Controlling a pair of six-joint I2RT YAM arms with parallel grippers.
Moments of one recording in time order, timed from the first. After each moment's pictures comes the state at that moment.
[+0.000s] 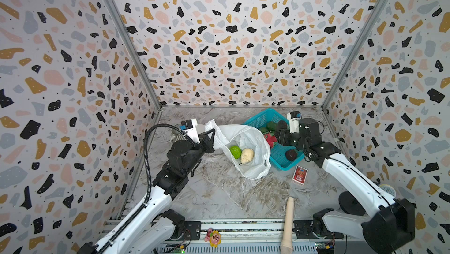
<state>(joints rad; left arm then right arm) -0.49 0.84 0.70 0.08 0.01 -0.61 0.41 1.15 0.99 -0.29 -0.18 0.32</state>
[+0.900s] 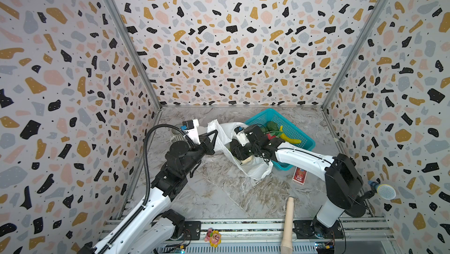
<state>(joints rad) -0.49 0.82 0.70 0.08 0.11 -0.63 0.82 1.77 1.32 -0.34 -0.20 0.21</state>
